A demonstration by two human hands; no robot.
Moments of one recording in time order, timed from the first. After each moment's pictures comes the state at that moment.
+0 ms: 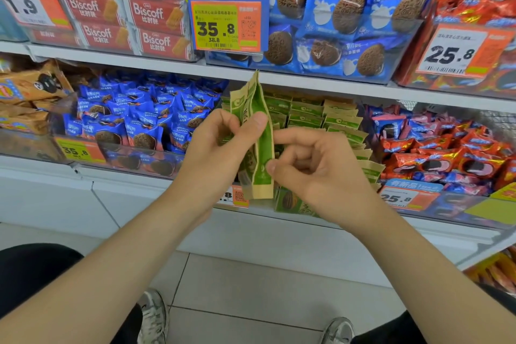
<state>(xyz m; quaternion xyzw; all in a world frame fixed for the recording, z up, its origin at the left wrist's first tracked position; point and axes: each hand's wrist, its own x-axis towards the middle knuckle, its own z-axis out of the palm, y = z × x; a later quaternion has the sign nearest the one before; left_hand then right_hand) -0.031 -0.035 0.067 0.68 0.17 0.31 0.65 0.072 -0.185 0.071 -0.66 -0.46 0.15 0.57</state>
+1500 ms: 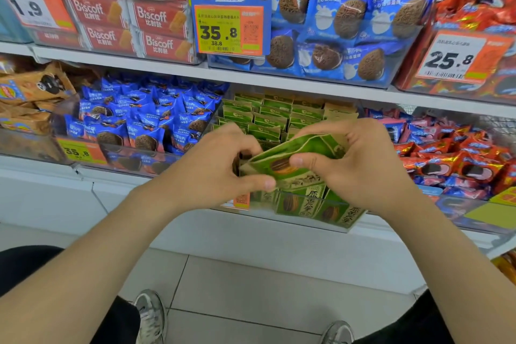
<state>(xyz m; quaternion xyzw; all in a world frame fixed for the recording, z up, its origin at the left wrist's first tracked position) -0.034 0.007 0.060 0.95 0.03 0.16 0.25 0.106 -0.208 0.091 -0.76 -0.48 -0.01 0.43</state>
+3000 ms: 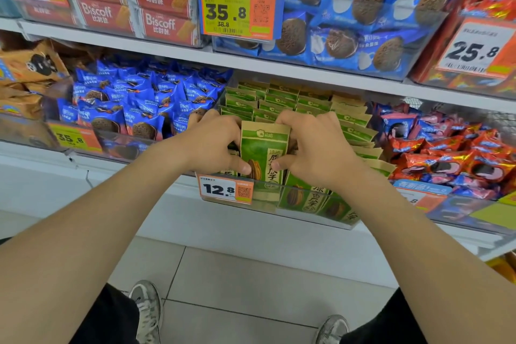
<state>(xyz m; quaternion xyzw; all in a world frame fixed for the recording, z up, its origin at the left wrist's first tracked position) 0.005 0.054 0.046 0.99 0.11 0.01 0.13 0.121 -0.140 0.065 -0.84 -0.51 -0.06 0.16</state>
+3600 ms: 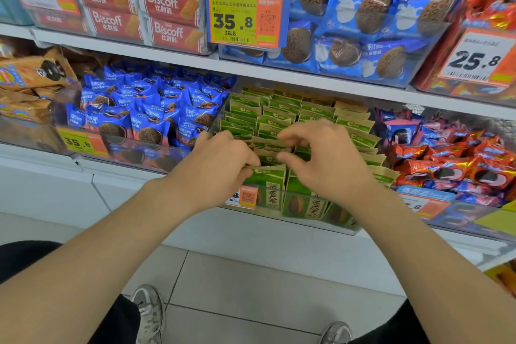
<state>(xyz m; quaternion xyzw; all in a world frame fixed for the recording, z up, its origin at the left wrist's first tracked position) -0.026 0.018 0.038 0.99 0.09 0.12 0.07 0.117 -0.151 0.056 -0.83 -0.51 -0.11 0.21</state>
